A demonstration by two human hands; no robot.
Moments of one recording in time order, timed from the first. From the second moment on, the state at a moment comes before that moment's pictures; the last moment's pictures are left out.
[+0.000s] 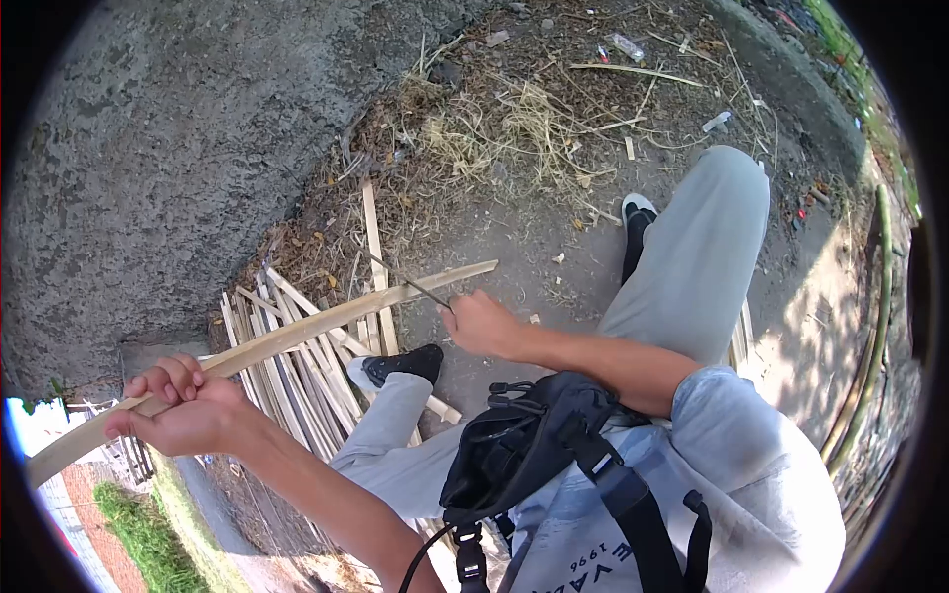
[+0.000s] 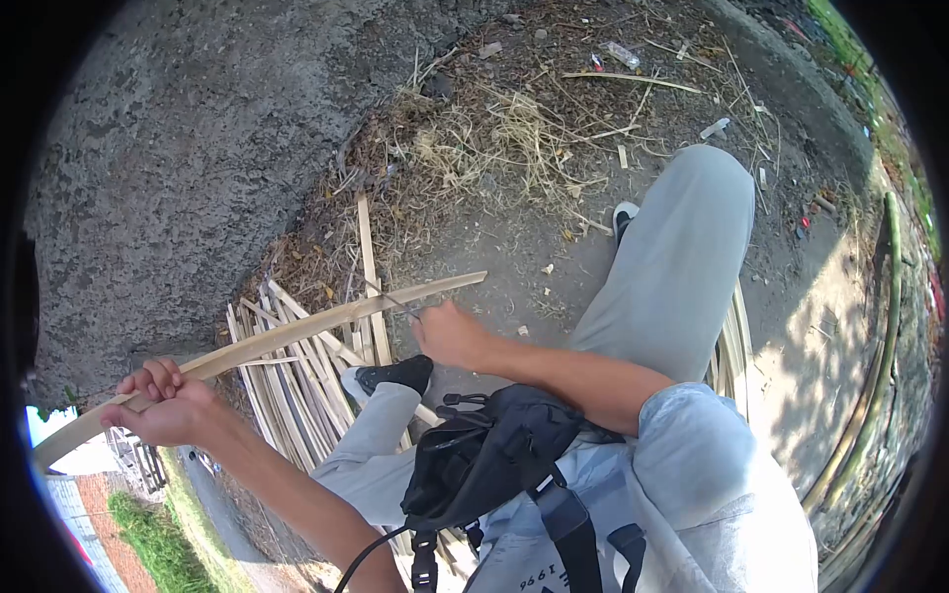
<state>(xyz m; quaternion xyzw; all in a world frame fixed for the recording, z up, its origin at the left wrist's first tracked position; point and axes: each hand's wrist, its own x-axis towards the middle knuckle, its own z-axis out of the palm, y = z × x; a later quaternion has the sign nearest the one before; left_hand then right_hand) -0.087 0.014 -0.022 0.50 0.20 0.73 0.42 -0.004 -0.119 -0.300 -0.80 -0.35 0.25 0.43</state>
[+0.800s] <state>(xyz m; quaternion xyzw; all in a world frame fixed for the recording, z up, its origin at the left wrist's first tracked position) -0.106 0.032 -0.024 0.49 0.20 0.72 0.44 0.001 -0.135 -0.408 -0.83 -0.34 0.30 0.32</state>
